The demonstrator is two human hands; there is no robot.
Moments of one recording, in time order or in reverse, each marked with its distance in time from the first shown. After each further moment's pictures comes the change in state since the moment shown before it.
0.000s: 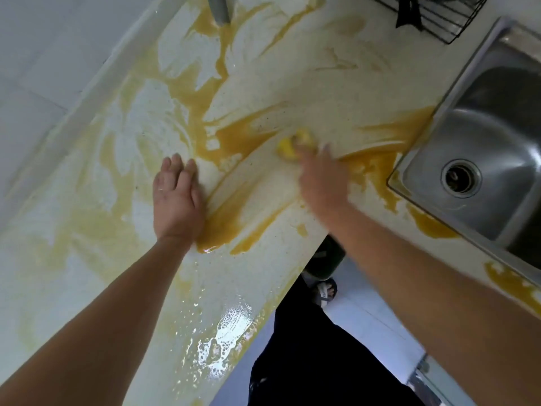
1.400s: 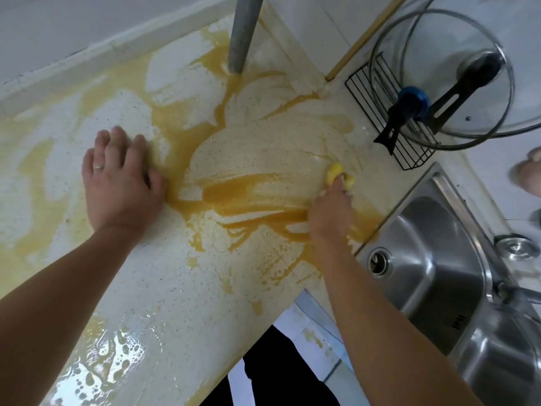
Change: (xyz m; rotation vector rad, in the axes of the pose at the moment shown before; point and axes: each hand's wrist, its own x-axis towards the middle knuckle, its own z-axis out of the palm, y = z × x) left_hand 0.109 0.004 -0.008 -0.004 0.090 -0.194; right_hand 0.113 0.026 -0.030 0.025 0.088 0.479
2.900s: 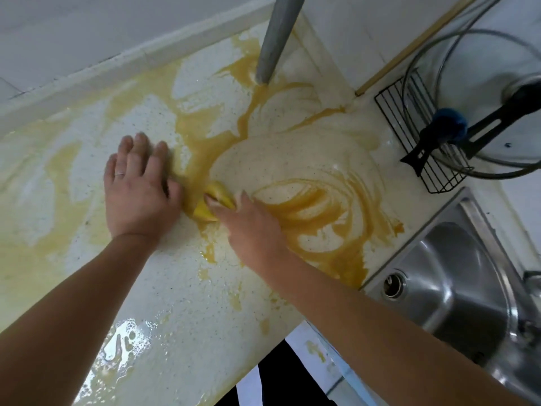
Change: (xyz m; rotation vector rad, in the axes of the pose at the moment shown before) left_hand -0.002 0.002 -0.001 0.005 0.003 -0.038; right_hand -0.091 -0.093 0.020 -0.212 -0.313 -1.124
